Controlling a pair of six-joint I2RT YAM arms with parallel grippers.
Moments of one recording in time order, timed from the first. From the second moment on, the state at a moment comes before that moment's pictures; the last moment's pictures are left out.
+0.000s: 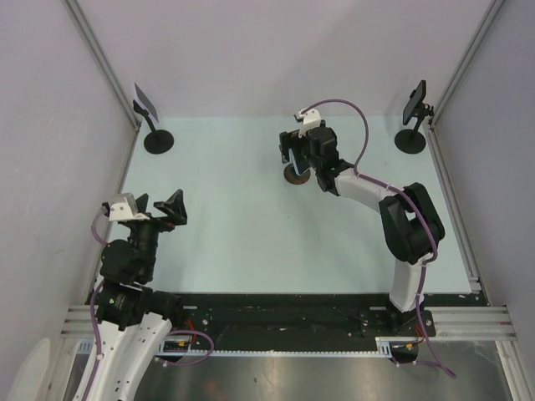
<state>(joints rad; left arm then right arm) -0.27 0.26 0.58 -0.17 -0.26 -0.21 0.51 1.90 1.33 0.37 0.08 0.07</state>
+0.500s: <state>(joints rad) -0.27 0.26 0.57 -0.17 -0.26 -0.21 0.45 1.85 1.33 0.18 -0.10 -0.07</state>
